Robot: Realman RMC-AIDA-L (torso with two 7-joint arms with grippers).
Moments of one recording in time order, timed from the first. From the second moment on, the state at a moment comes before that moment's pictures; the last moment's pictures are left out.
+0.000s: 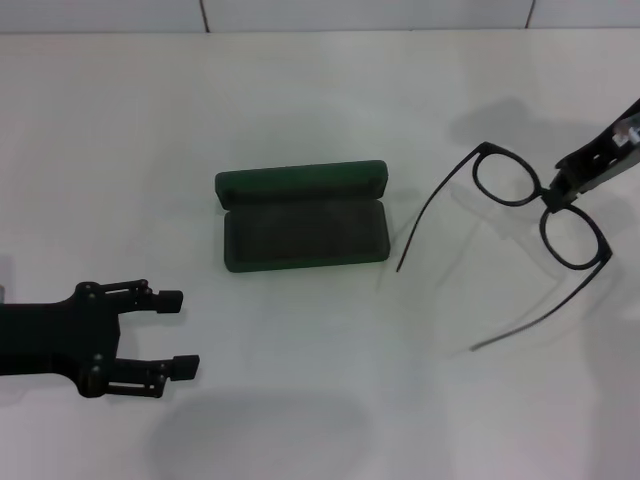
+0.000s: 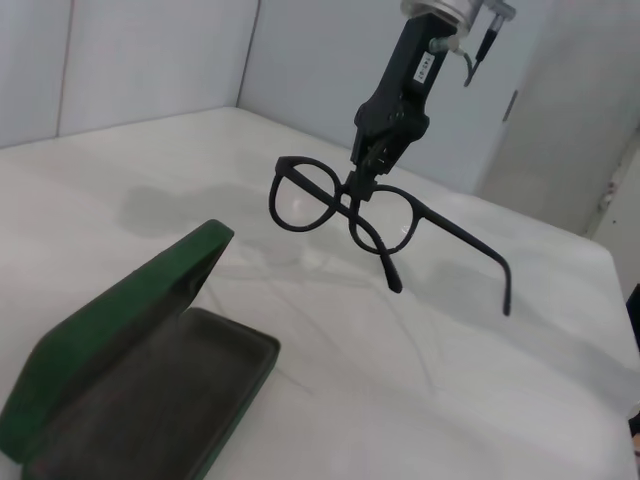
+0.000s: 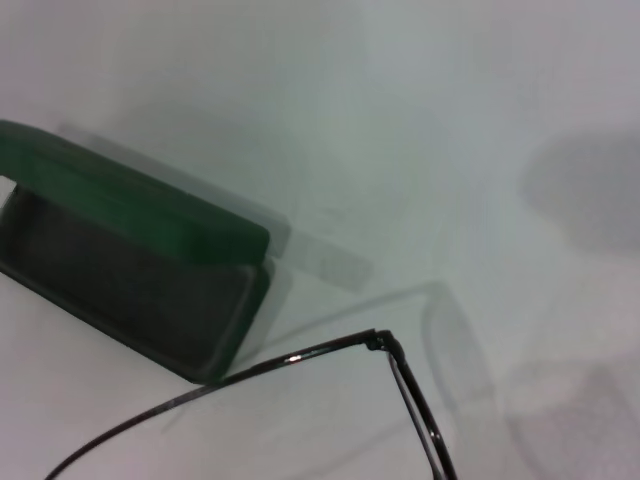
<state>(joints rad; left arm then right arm) -0.30 -1.98 0.77 0.75 2.03 1.80 -1.31 1.00 1.97 -1.00 -0.85 -2.67 -1.64 2.60</state>
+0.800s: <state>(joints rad) -0.38 -2.02 0.76 0.64 2.03 1.81 -1.36 0.73 2.01 -0.79 -0.70 -1.82 -1.48 1.91</state>
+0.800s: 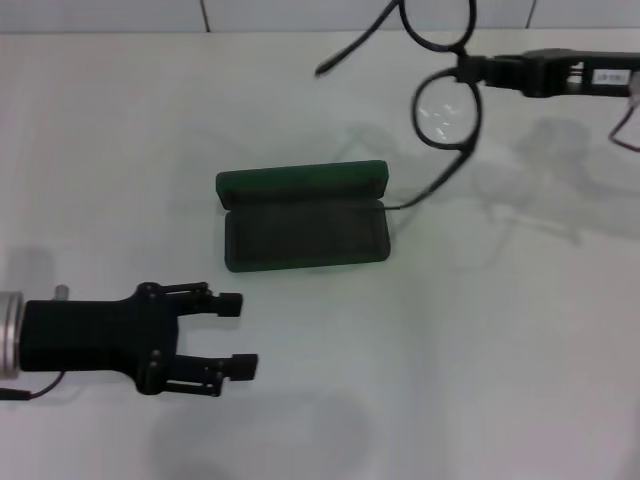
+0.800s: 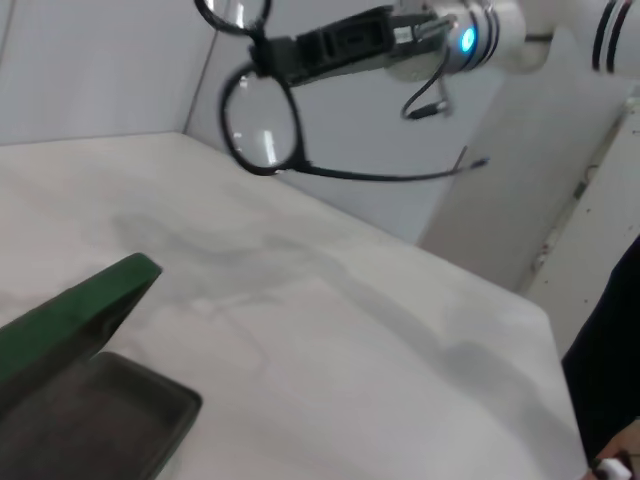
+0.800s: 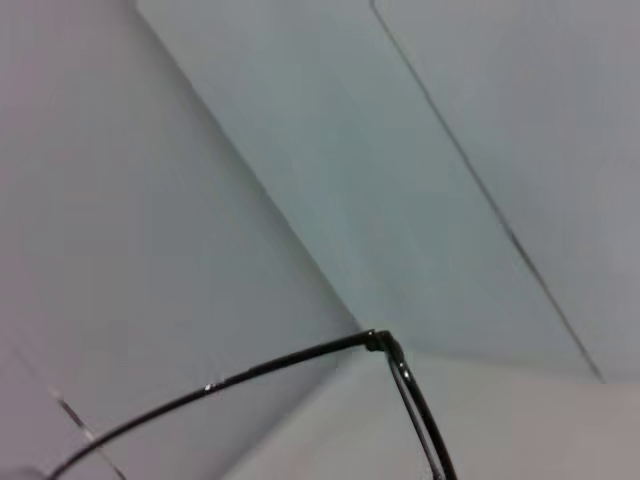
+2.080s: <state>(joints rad) -0.57 -2.08 0.87 0.43 1.94 1.75 -1.16 0.88 2.03 -0.87 -0.13 -1.61 -1.44 1.41</state>
